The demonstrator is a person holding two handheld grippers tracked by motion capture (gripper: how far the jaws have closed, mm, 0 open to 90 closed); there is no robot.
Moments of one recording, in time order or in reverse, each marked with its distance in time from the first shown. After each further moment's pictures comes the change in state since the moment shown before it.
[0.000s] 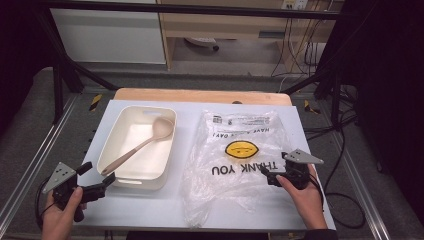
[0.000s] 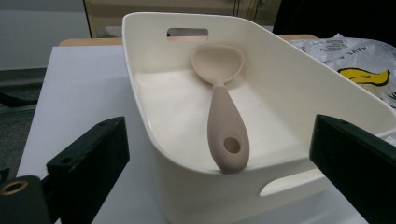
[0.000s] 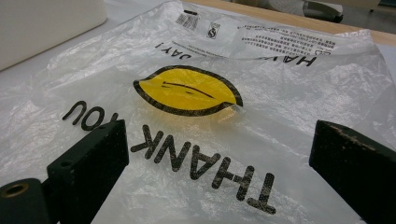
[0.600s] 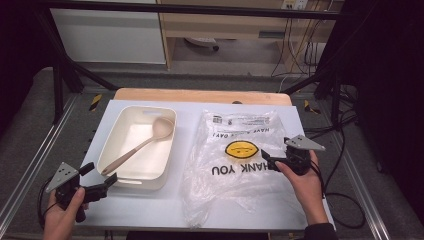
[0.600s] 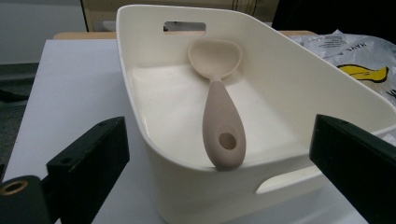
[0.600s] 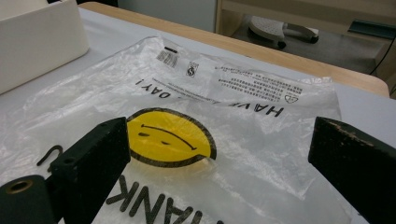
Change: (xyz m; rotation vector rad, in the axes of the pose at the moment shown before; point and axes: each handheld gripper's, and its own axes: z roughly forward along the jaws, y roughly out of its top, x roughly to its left) left arm -0.001 -0.002 0.003 0.016 -0.001 -0.010; right arm -0.010 0.040 0.006 -0.061 -0.066 -0.034
